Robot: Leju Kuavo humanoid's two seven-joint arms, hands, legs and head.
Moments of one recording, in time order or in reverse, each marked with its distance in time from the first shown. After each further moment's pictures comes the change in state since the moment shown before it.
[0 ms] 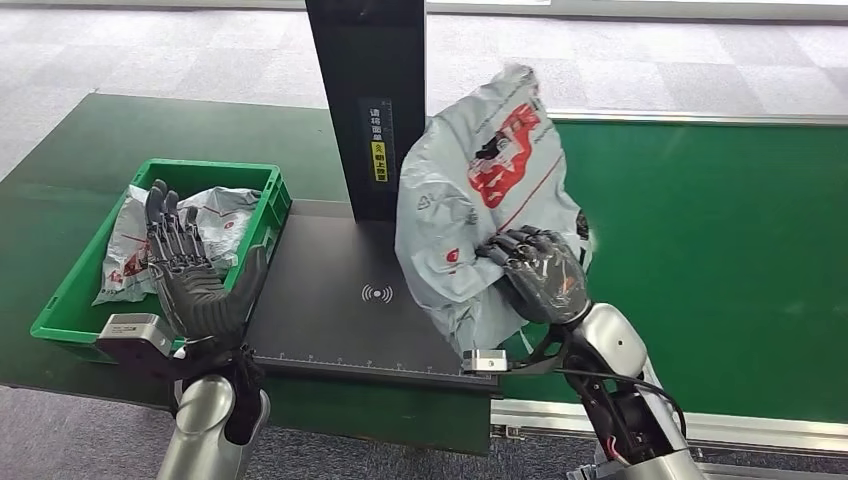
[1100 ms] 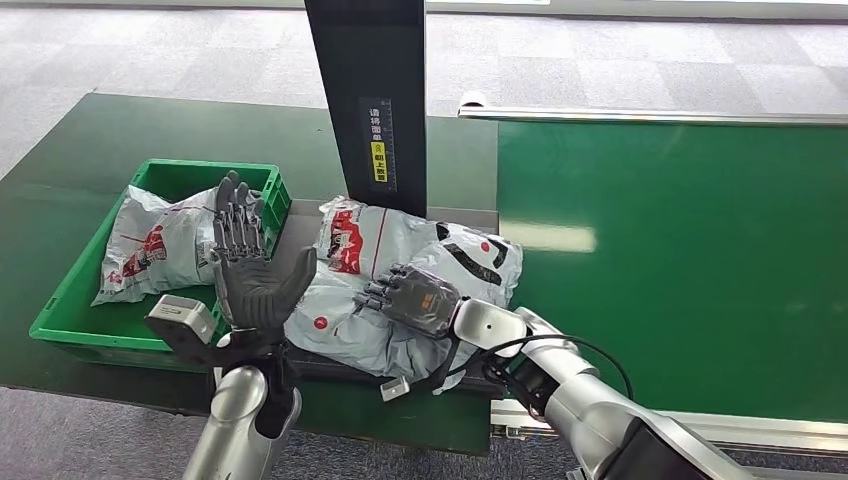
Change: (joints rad) left arm -0.052 -0.046 -0.068 0.108 0.050 -0.130 0.000; right arm -0.371 0.194 0.657 0.710 0.135 -0.119 0.242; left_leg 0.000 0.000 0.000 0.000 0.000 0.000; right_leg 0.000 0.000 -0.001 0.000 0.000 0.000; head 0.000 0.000
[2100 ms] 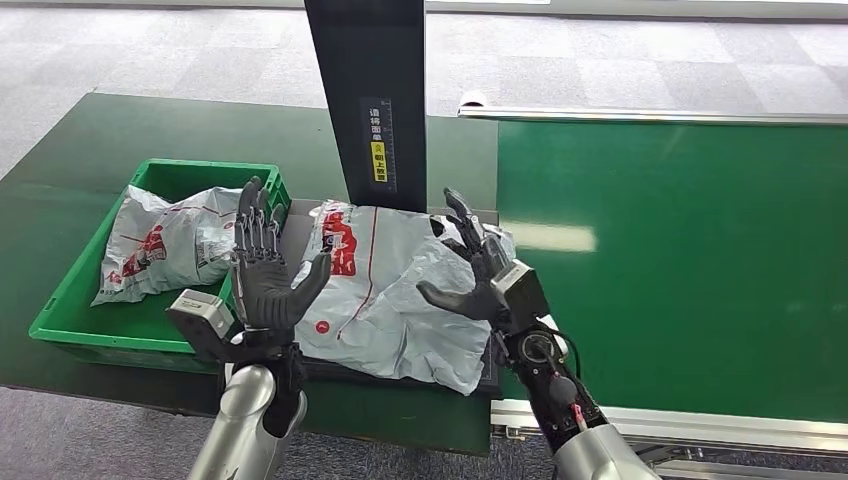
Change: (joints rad) left arm -0.013 0.003 -0.001 0.068 0.001 -0.041 0.000; right arm 0.309 0.020 -0.705 -0.408 -1.114 0.788 -0.276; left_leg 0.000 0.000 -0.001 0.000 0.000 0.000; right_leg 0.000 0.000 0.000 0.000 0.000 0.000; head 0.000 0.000
